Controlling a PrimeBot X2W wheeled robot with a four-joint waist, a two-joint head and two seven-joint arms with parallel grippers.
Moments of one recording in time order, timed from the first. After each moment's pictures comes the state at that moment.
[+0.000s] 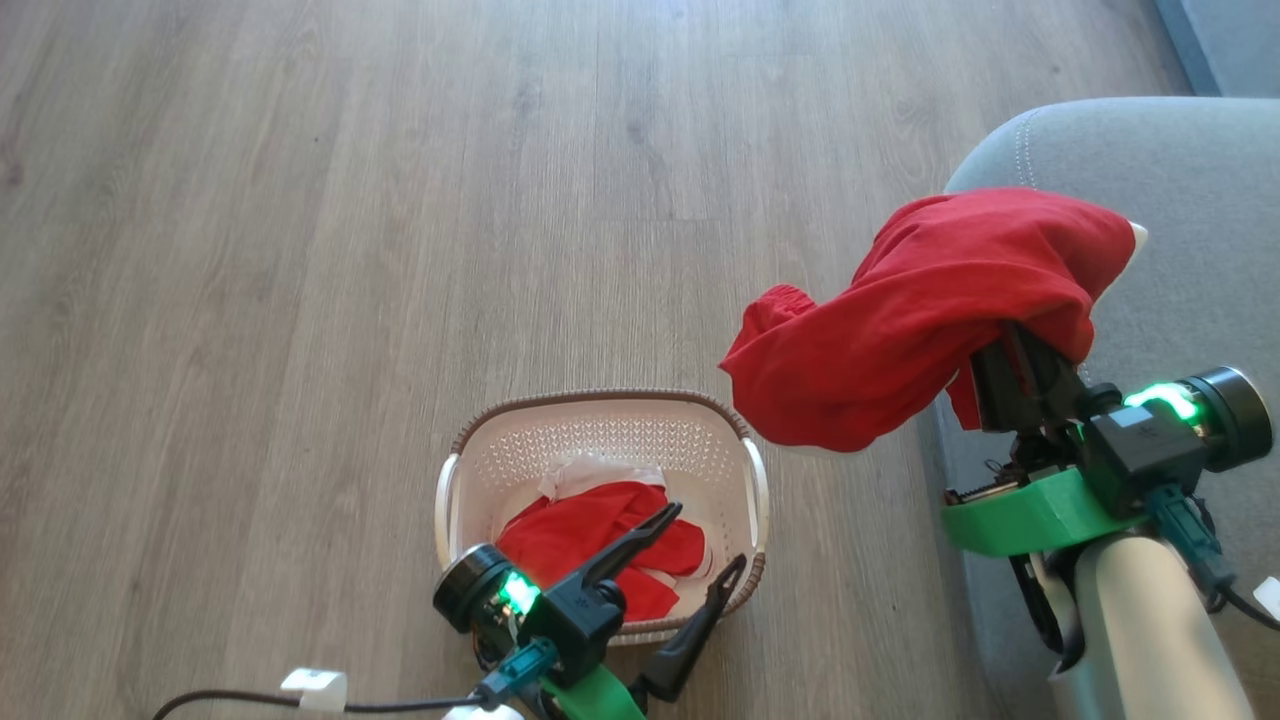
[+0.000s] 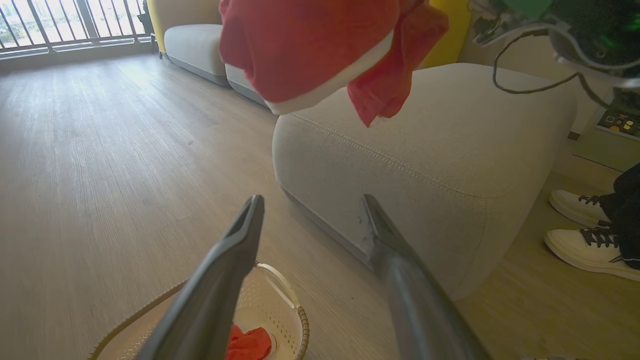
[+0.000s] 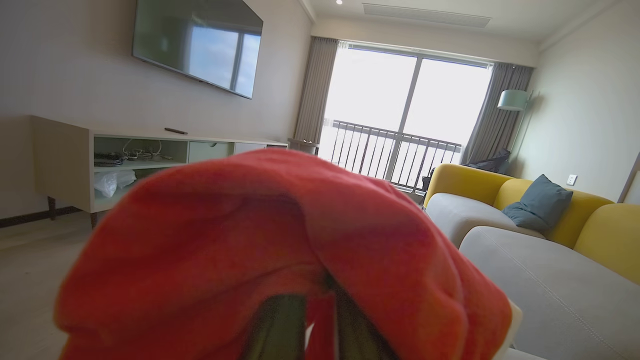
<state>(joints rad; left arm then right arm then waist) -0.10 0.08 -0.62 0.18 -0.13 -0.13 -0.26 -0.15 -0.06 0.07 -0.05 -0.07 0.13 -0.26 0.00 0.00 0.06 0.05</state>
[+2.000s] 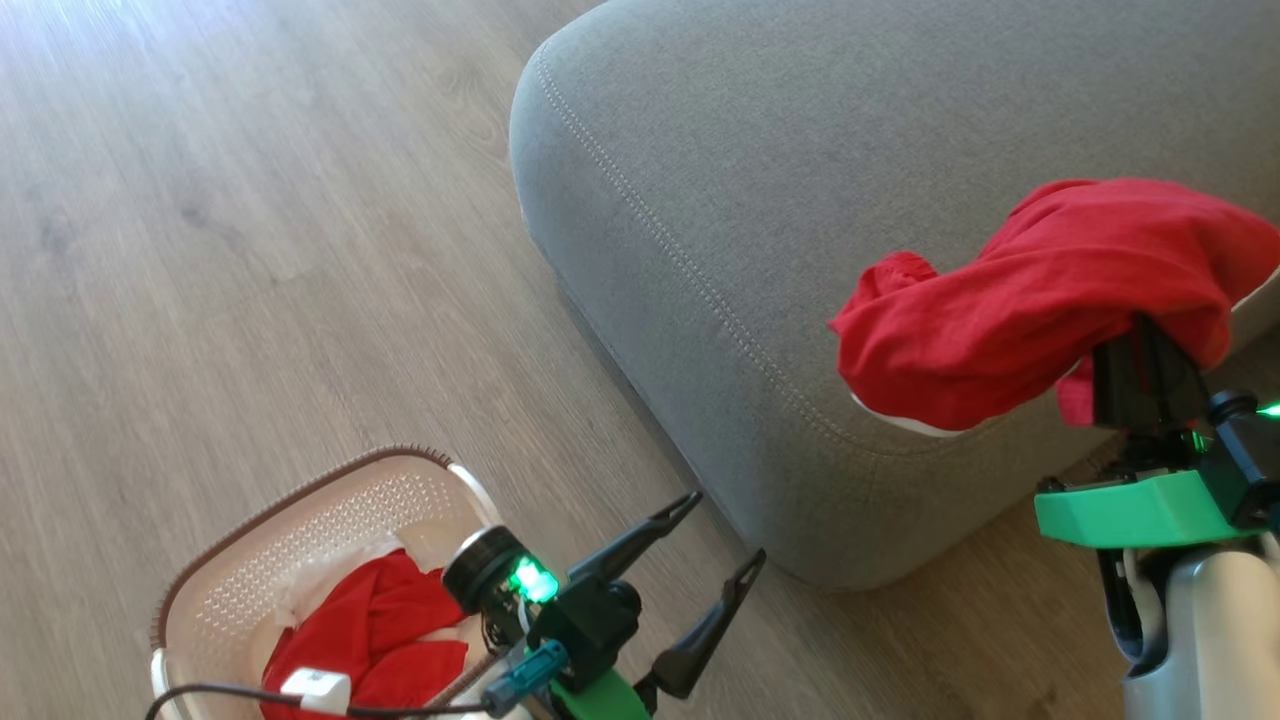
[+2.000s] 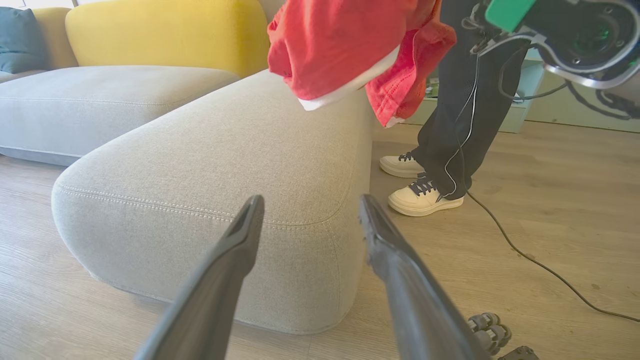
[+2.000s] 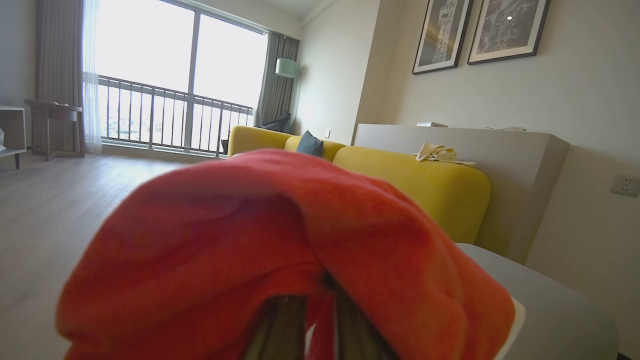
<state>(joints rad) -0.12 0.10 -0.65 0.12 -0.11 -0.13 -0.26 -0.11 -0.05 -0.09 -0.11 -0.05 0.13 -0.26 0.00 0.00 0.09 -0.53</state>
